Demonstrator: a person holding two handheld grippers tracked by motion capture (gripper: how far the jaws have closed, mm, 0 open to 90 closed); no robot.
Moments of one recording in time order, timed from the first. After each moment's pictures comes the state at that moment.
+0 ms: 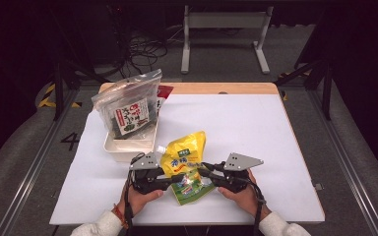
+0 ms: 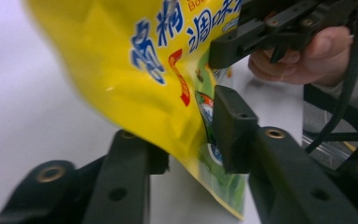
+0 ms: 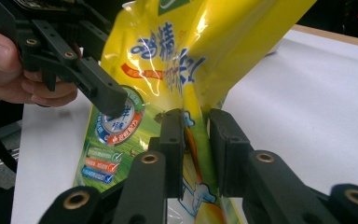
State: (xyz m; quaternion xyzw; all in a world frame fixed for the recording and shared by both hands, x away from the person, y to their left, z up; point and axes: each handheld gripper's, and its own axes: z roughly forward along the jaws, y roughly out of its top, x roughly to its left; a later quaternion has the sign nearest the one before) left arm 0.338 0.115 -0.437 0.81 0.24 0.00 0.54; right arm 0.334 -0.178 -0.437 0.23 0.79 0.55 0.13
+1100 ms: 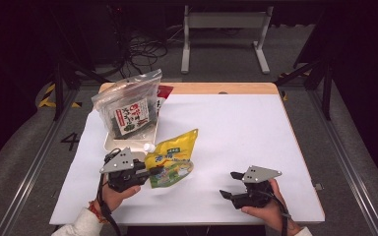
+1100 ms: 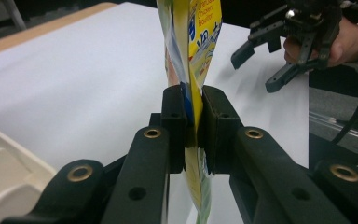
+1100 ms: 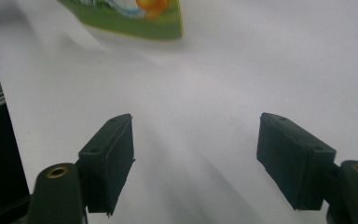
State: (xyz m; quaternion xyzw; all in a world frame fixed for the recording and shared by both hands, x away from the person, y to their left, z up) left arm 0.329 0.169 -0.394 0.81 0.18 0.09 0.55; right arm 0.298 -0.231 -0.443 0.29 0.85 0.43 0.13
